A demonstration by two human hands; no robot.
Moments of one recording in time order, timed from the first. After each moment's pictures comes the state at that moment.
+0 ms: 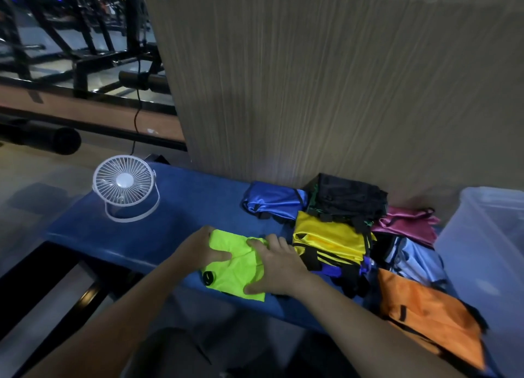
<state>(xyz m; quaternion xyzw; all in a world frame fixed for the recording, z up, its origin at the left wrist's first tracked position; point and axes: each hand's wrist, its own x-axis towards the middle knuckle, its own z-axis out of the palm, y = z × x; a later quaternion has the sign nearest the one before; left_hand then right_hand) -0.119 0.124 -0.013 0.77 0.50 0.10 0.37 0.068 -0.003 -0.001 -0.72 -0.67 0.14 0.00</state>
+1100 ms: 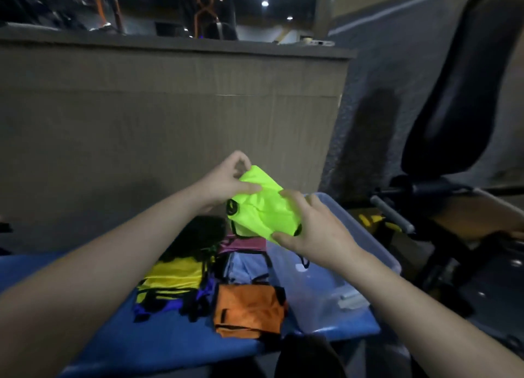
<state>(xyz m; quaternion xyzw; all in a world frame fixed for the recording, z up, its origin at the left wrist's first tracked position) 0.206 -0.077 0.261 0.82 0.13 0.19 0.52 0.288 -0.291 0.224 -0.85 -0.48 -0.05 0.22</state>
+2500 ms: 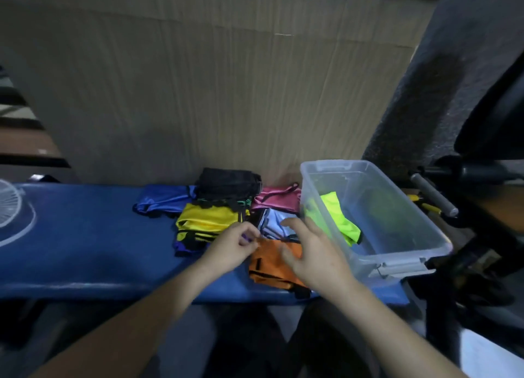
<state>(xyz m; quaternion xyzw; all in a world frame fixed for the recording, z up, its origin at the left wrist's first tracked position) 0.105 -0.096 0.050 0.85 0.24 0.16 0.44 0.212 -0.276 0.116 -0.84 -0.50 -0.01 0.23</state>
